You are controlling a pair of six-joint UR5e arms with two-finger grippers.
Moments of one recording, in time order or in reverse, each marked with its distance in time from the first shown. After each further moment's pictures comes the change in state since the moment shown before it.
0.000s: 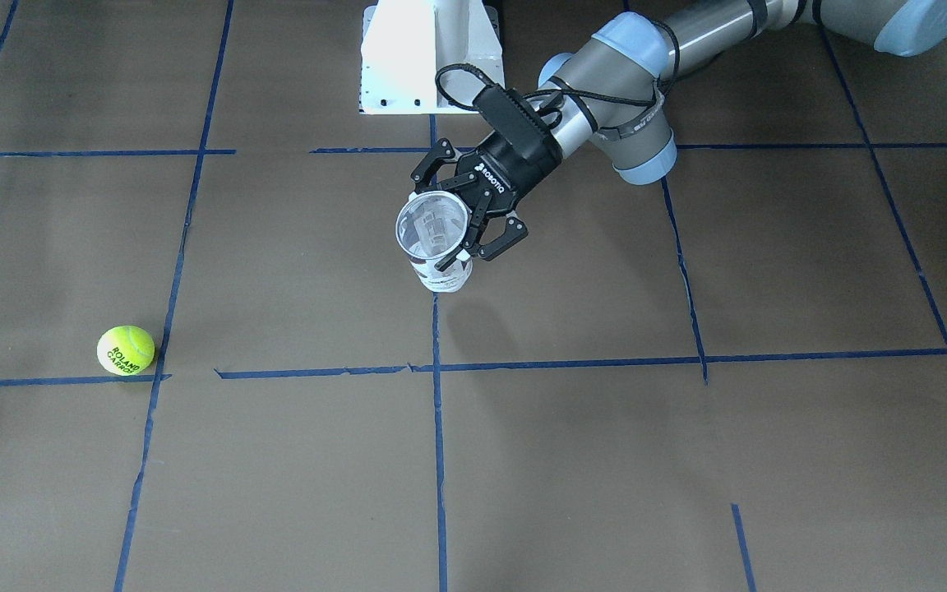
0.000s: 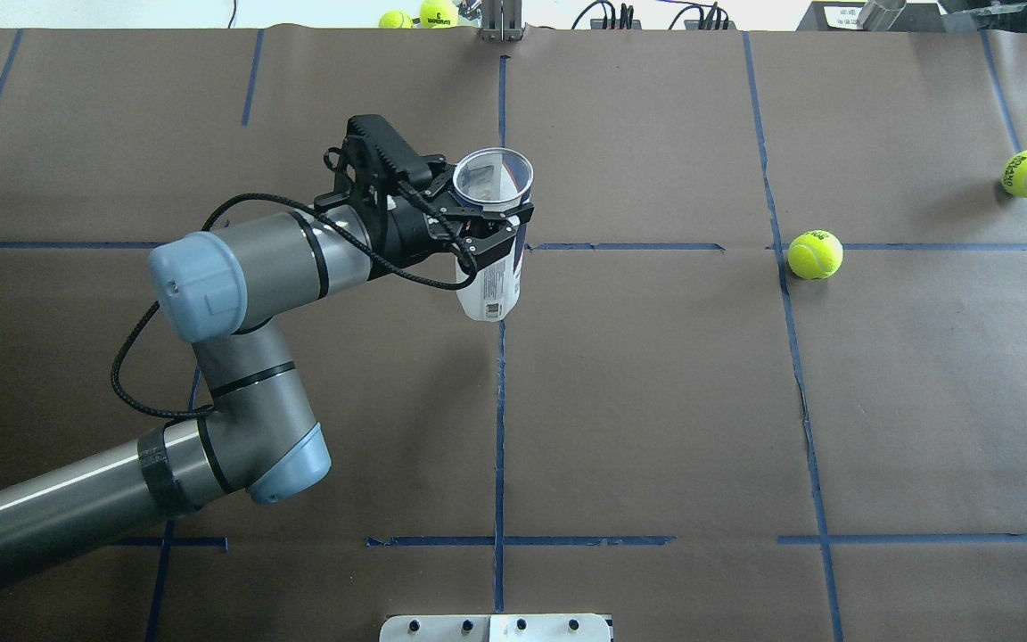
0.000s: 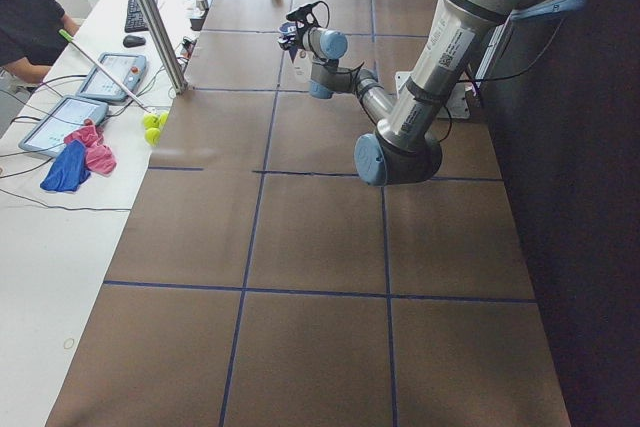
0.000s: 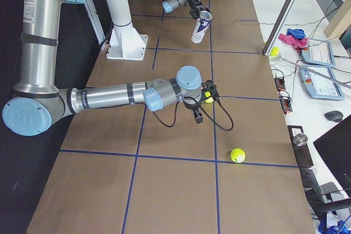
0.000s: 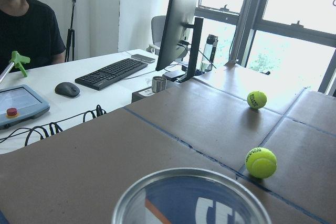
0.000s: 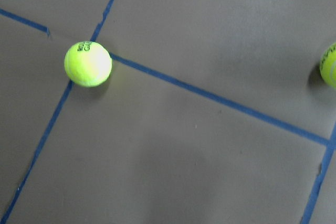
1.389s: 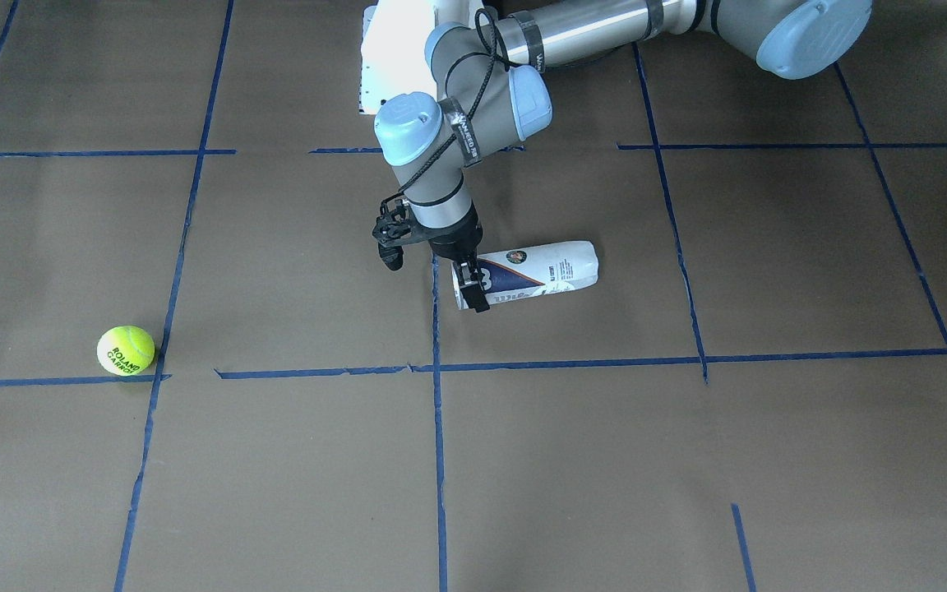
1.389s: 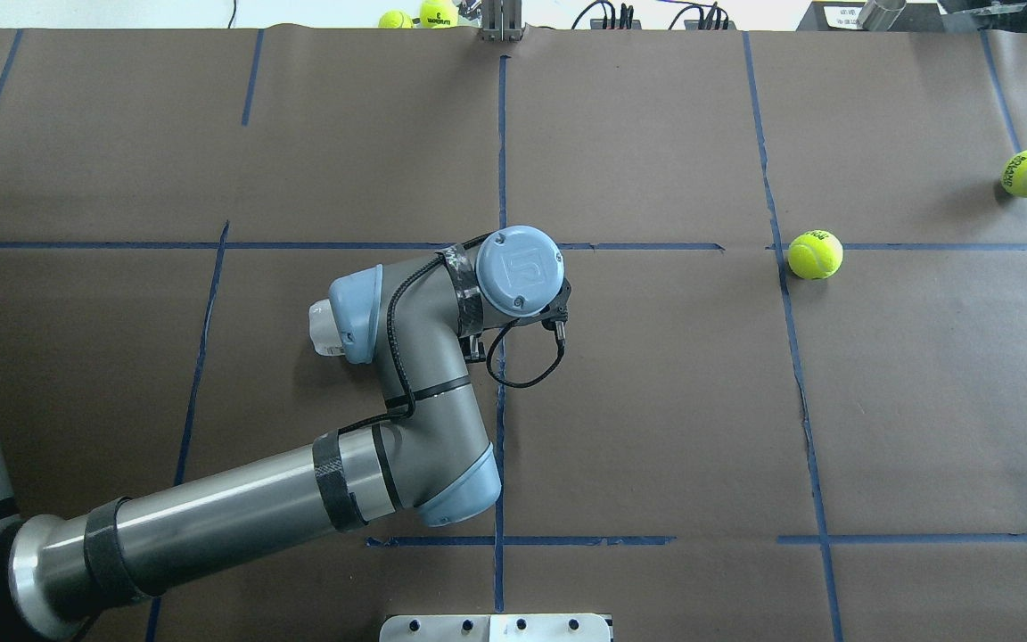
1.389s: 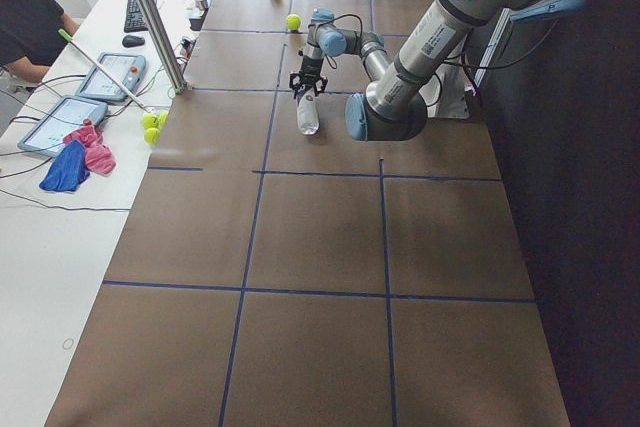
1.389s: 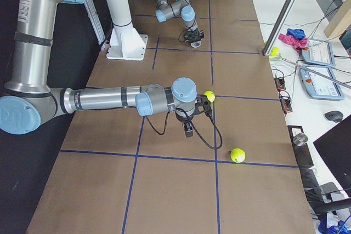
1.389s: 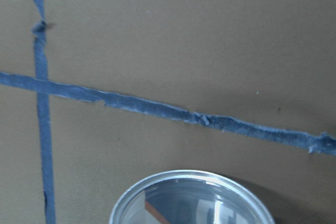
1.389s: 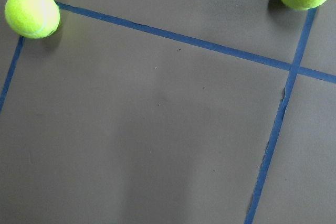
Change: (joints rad) left arm 0.070 -0.339 0.137 1.455 -0.067 0.736; right arm 0.068 -0.108 -0.004 -0.160 0.022 -0.128
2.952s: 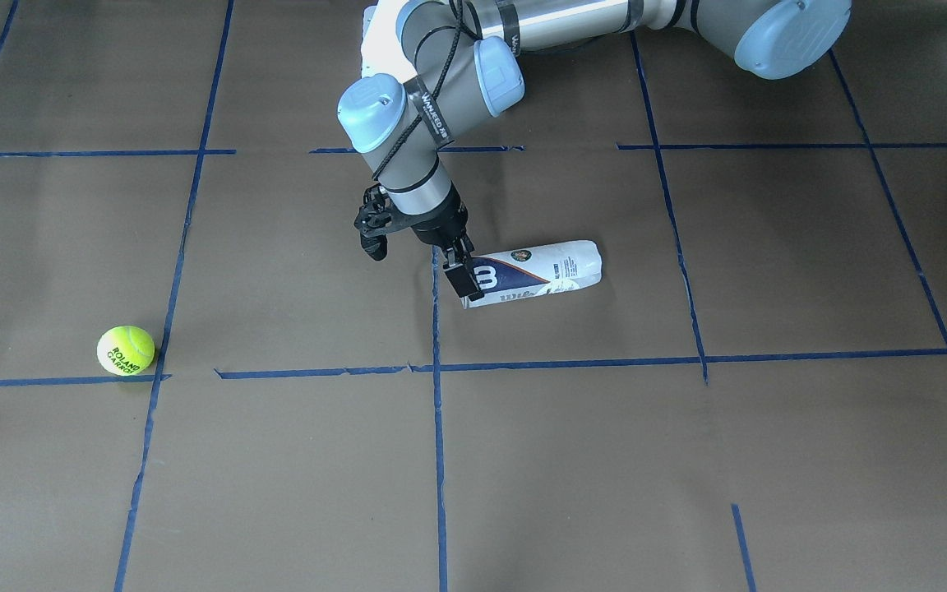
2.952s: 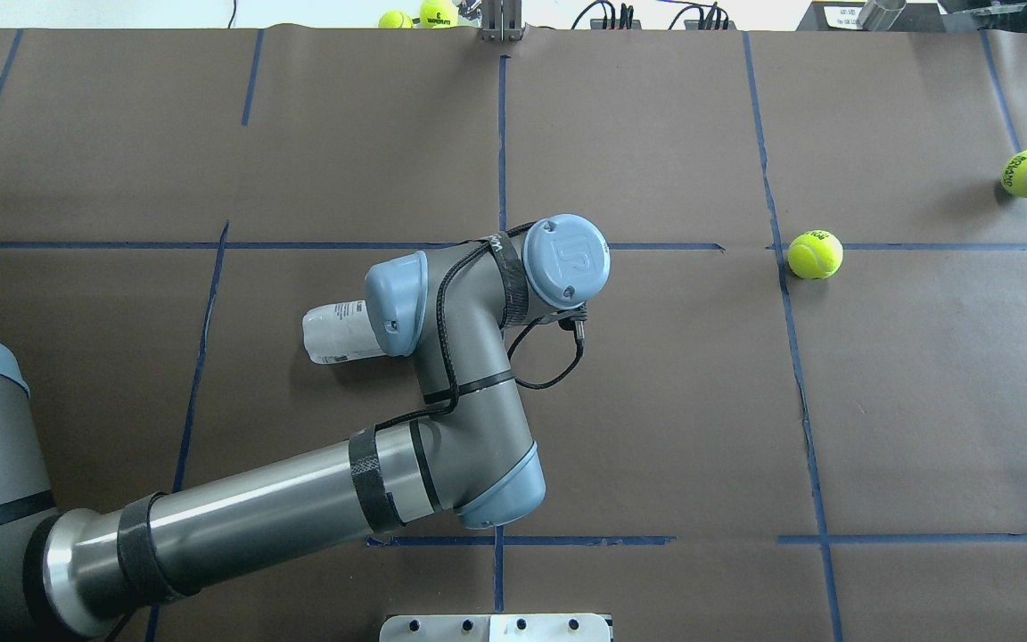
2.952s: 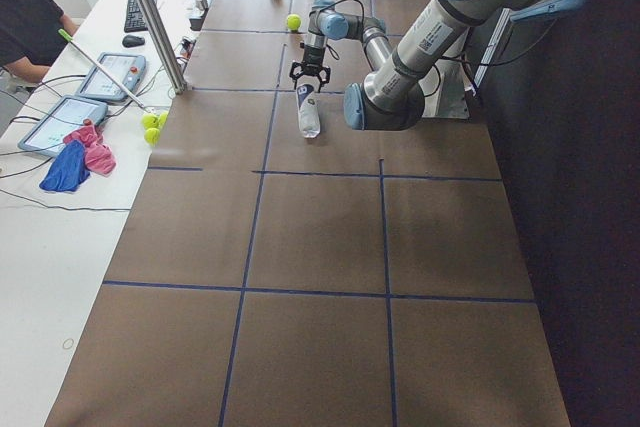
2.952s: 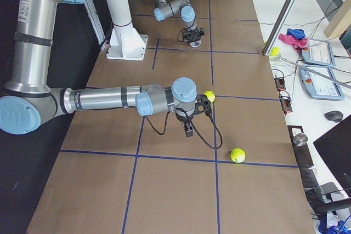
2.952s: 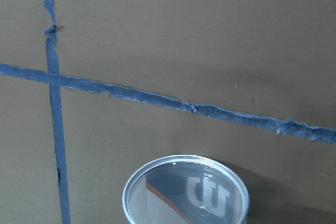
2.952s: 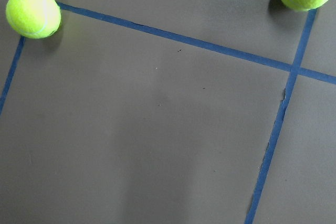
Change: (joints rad) left arm 0.020 -0.083 0.064 0.181 0.007 0.020; right arm 0.000 0.000 0.002 0.000 0.000 -0.002
